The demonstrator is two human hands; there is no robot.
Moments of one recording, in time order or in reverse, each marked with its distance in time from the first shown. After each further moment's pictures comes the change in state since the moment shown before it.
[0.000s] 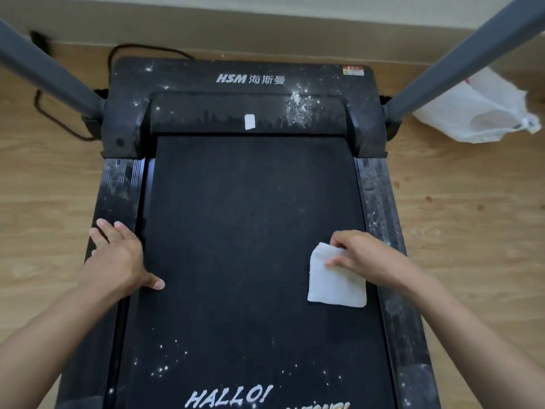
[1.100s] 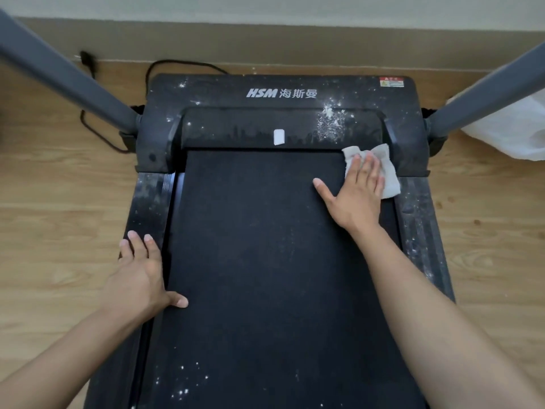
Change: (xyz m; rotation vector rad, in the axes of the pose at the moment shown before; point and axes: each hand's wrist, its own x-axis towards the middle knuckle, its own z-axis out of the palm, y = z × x) left_hand 0.019 -0.022 0.019 0.018 0.097 0.071; right_hand 0.174 -0.038 -0.019 -0.016 0.598 0.269
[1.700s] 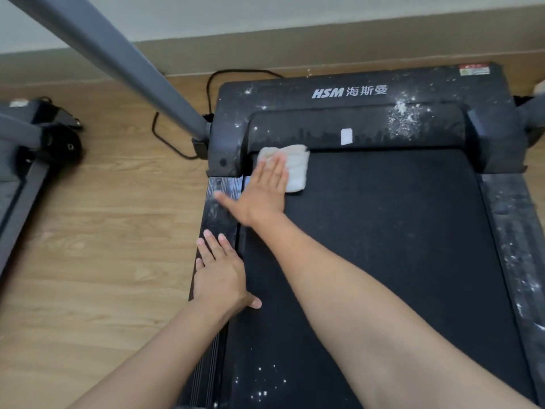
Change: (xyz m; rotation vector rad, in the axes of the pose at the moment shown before) left_hand -0.002 0.006 -0.011 -0.026 -0.081 0.030; right_hand -0.053 -0.303 0.071 0.041 -0.295 -0.234
